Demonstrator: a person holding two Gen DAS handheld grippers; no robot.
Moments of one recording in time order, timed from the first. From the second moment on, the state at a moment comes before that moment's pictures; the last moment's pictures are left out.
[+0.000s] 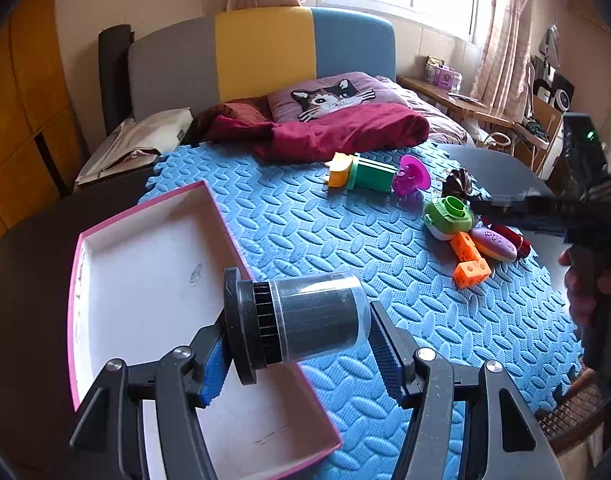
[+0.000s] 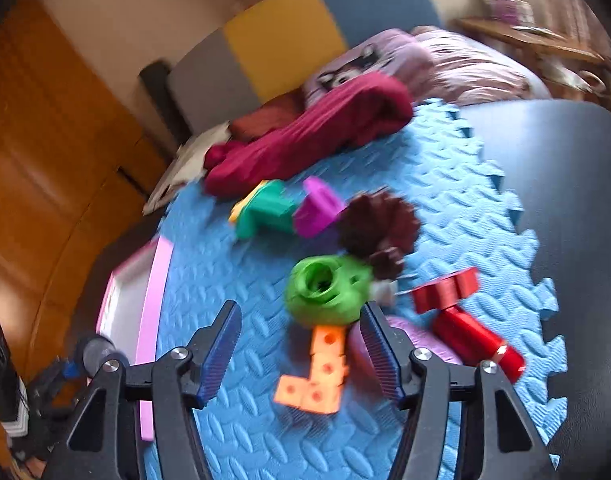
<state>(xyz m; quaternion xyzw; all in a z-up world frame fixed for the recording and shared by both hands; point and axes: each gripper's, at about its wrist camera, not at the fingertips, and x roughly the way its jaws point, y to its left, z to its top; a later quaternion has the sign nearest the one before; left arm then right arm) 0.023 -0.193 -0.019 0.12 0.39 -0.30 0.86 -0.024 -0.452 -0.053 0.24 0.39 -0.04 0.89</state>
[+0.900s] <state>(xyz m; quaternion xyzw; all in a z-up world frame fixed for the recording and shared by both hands) 0.165 -0.098 -0.047 0.04 0.43 -0.15 0.89 -0.012 -0.409 -0.093 0.09 0.48 -0.12 0.87</state>
